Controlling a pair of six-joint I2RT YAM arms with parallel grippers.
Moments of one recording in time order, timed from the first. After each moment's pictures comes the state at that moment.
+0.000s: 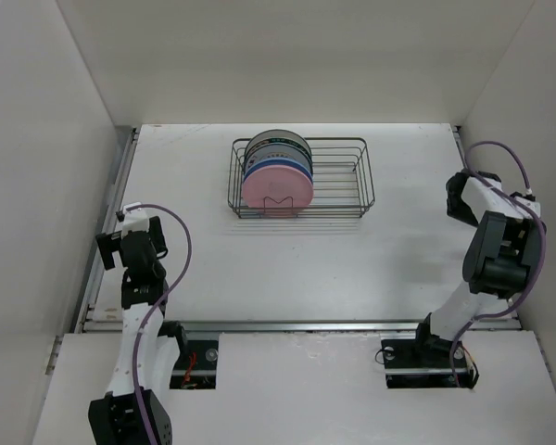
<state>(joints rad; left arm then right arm) 0.16 0.67 0.30 0.08 -0.47 0.15 -0.27 1.74 1.23 -1.33 1.36 1.89</state>
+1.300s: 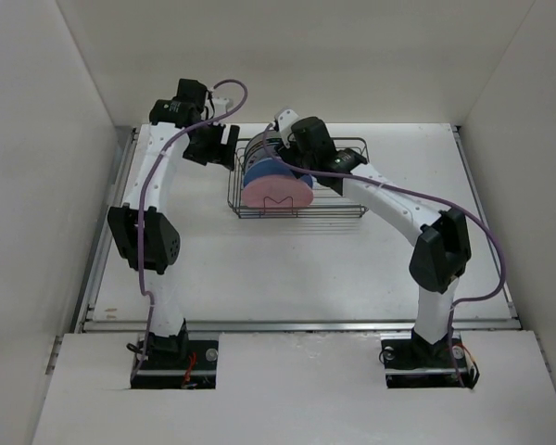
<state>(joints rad) -0.17 1.97 2.14 -1.23 0.21 0.10 0.68 1.91 1.77 -0.42 0.28 -0.25</state>
